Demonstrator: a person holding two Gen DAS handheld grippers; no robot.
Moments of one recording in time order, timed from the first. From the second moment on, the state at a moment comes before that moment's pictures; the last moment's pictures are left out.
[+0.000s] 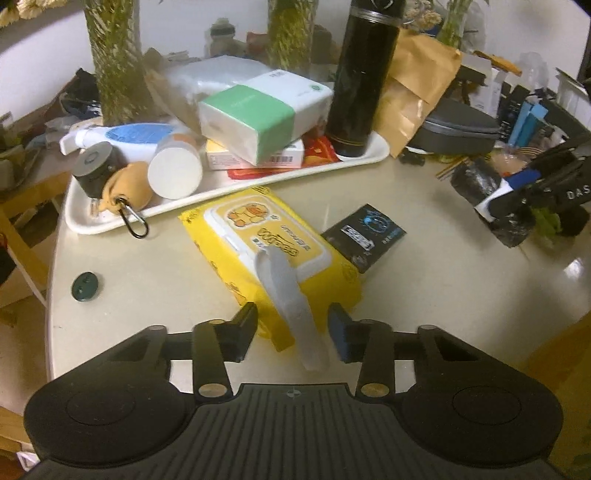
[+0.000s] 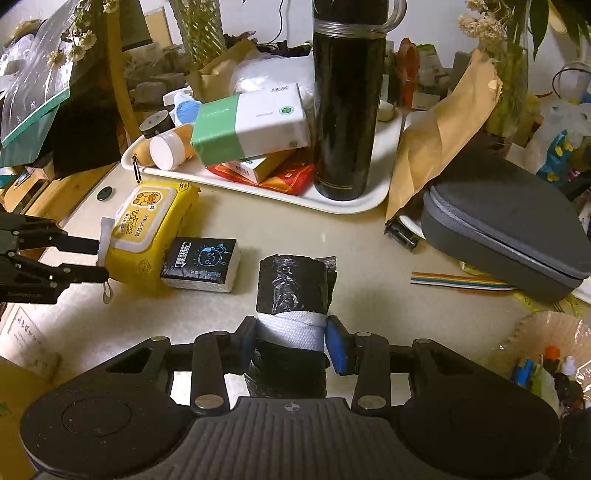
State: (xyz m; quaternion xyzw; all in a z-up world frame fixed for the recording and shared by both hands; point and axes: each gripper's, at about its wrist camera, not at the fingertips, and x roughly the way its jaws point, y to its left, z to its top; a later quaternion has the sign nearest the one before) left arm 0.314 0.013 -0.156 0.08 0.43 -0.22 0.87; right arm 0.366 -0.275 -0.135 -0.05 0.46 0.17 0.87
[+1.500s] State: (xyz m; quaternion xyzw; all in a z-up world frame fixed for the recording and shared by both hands) left arm 0.188 0.021 0.019 0.03 0.32 -0.25 0.91; right arm 0.209 -0.269 0.002 -0.04 0.34 0.22 0.91
